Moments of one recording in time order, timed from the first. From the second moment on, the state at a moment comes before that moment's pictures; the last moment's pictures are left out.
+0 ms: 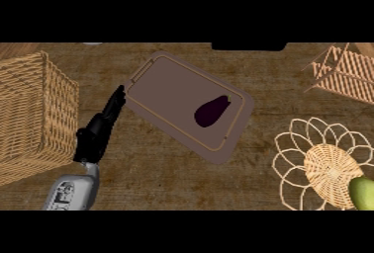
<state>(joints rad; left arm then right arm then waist) -0.19 0.06 -0.02 -1.44 -0.16 -0.03 0.03 -0.93 -0.76 -0.46 -0.85 0.78 -0.34 0.22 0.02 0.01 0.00</state>
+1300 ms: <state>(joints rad) -0.19 0.06 -0.01 -1.42 -0.17 -0.03 0.01 -0.98 -0.90 -0.61 -0.36 0.62 -0.58 0.00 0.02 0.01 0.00</state>
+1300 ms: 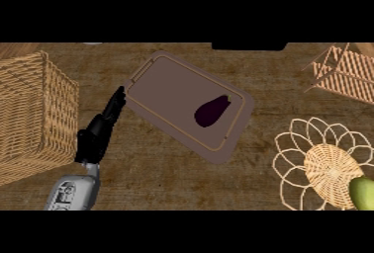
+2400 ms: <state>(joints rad) -0.18 0.06 -0.01 -1.44 -0.16 -0.03 0.03 -1.05 -1.07 -0.81 -0.40 0.31 -0.44 0.00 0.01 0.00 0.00</state>
